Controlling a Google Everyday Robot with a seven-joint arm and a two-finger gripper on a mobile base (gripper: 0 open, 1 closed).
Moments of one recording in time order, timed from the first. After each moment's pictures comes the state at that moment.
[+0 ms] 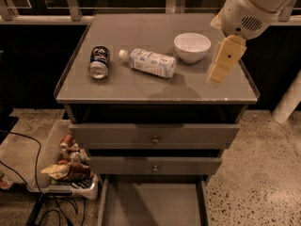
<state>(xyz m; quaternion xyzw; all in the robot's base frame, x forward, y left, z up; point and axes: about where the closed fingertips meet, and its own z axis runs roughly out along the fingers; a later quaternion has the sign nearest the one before) 0.543 -0.162 0.975 -0.61 0.76 0.01 0.22</state>
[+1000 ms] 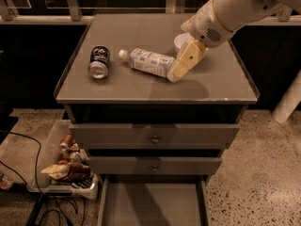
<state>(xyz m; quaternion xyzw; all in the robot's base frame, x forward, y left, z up) 0.600 -0.091 0.947 -0.58 0.74 0.12 0.33</state>
